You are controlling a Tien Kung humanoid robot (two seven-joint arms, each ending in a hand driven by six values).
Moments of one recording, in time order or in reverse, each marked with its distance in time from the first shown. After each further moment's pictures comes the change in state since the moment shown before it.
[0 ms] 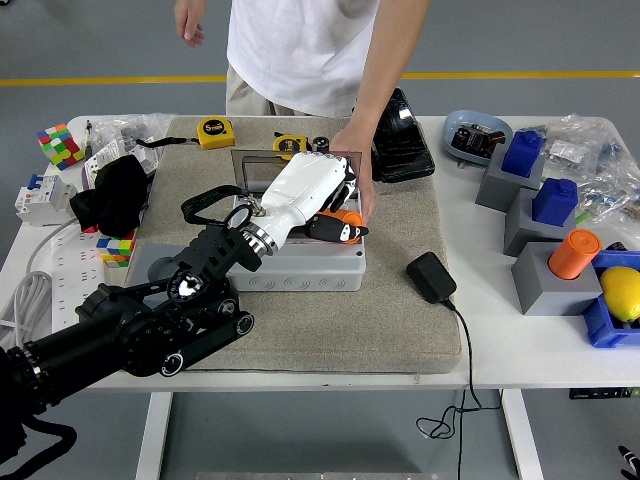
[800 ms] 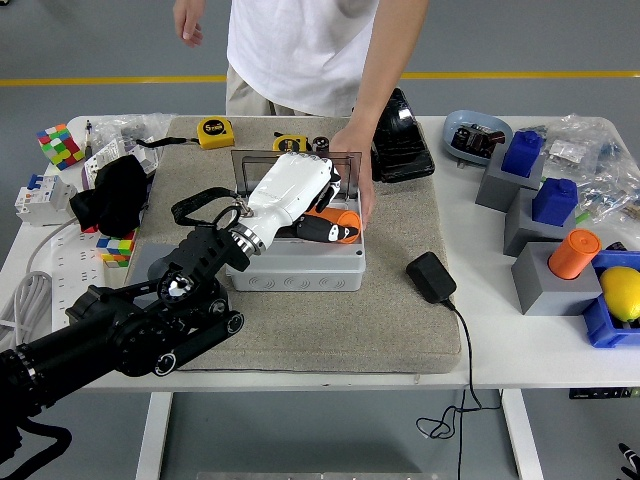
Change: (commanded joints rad) left arm 0.010 0.007 -0.017 0.023 0.024 0.005 -0.003; right arm -0.002 -0.001 0.004 0.007 -0.004 -0.004 0.004
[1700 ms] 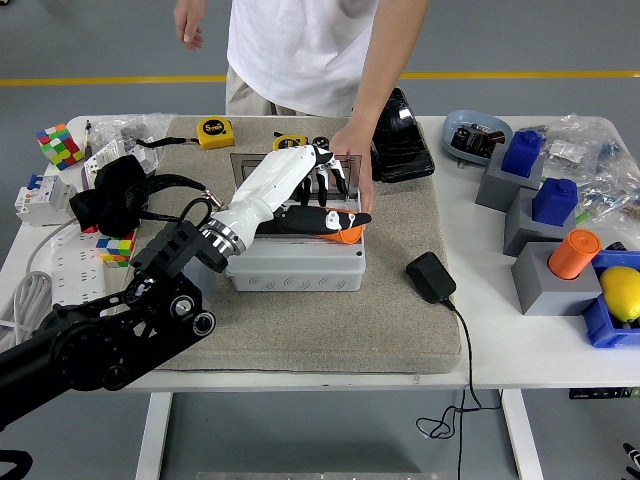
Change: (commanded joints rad) left arm 0.136 0.171 -0.150 -0.371 -0.207 -0.165 0.007; right arm -0.002 -0.008 0.012 0.002 -0.005 -0.002 0.003
